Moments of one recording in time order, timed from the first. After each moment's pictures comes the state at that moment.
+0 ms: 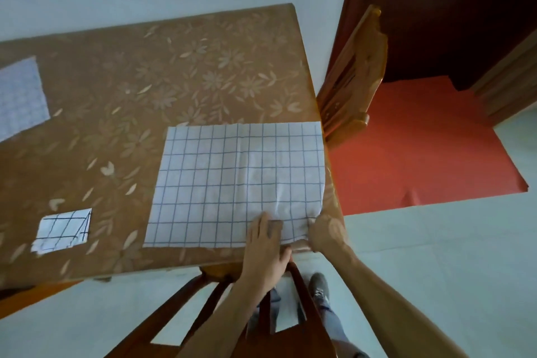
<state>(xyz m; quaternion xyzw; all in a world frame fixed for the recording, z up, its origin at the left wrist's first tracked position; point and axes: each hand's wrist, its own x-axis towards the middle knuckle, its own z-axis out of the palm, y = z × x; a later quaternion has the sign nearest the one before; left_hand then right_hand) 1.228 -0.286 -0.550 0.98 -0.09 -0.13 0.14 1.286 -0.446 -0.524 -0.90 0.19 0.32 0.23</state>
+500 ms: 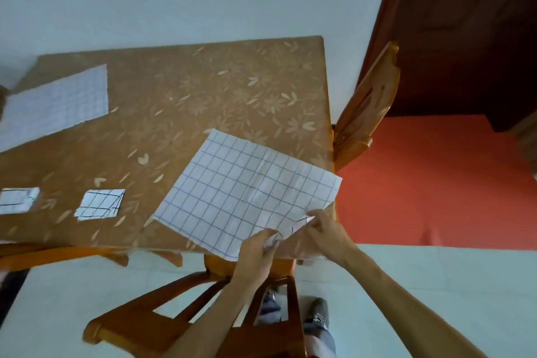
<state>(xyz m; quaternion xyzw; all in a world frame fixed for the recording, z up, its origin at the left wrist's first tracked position) 1.209 -0.300 -0.506 0.90 0.08 -0.08 0.42 1.283 -0.490 -0.486 -0.85 0.01 0.29 0.44</state>
